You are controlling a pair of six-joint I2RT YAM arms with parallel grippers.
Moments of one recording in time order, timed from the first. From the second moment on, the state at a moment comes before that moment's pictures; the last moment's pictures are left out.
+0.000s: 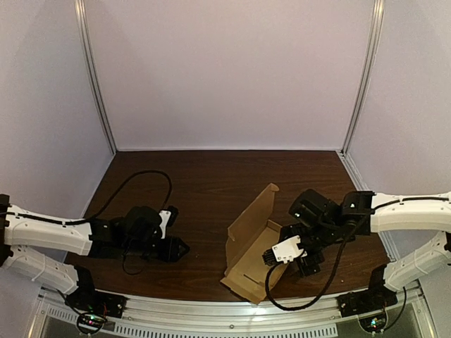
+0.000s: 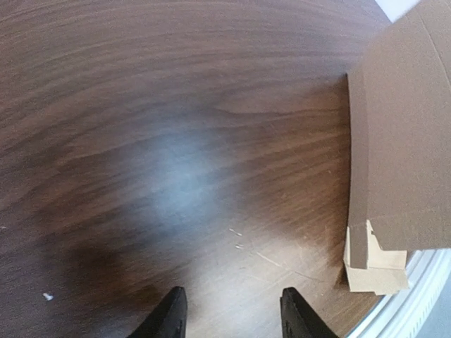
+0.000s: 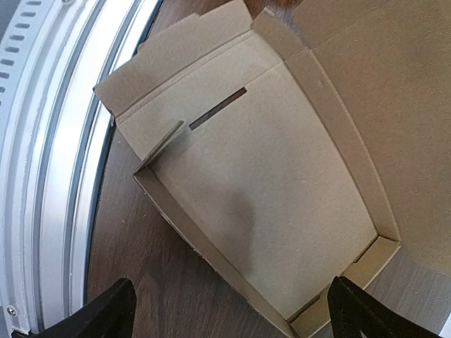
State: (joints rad) left arm -1.00 1.17 0.50 -0.12 -0.10 -0.82; right arm 1.04 1.27 0.82 -0.72 -0.22 -0.82
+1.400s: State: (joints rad) left arm -1.06 1.86 0.52 0.80 0.43 -0.73; right arm 1.01 1.70 0.89 -0.31 0.06 -0.84
